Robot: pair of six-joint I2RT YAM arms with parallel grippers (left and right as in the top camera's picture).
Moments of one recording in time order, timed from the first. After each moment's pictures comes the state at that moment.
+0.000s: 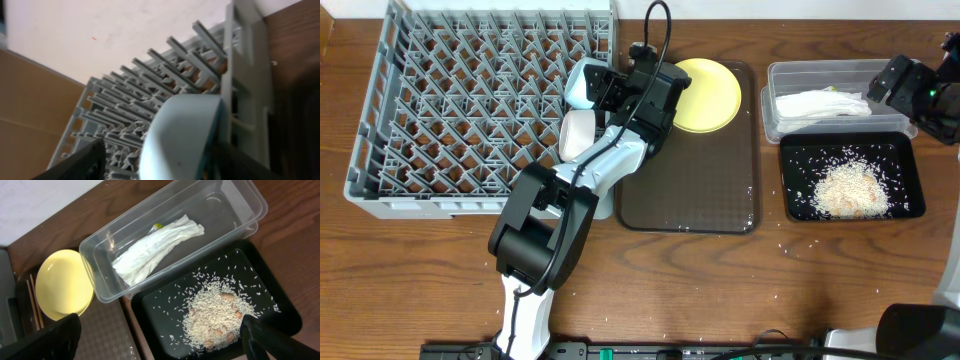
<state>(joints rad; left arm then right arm) -0.53 2.10 1.43 0.02 -1.03 0.22 -0.29 1.60 1.74 -1.10 -0.12 0.31</state>
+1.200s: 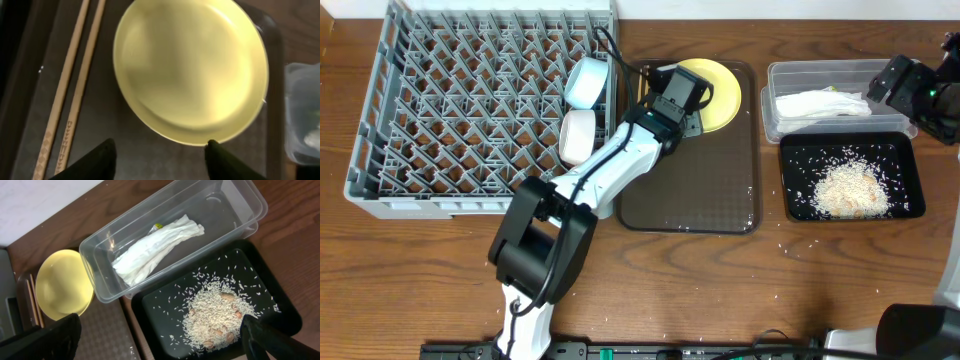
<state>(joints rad) -0.60 2.05 1.54 -0.41 -0.17 -0.73 -0.29 1.60 1.74 -1.10 -0.12 0.31</state>
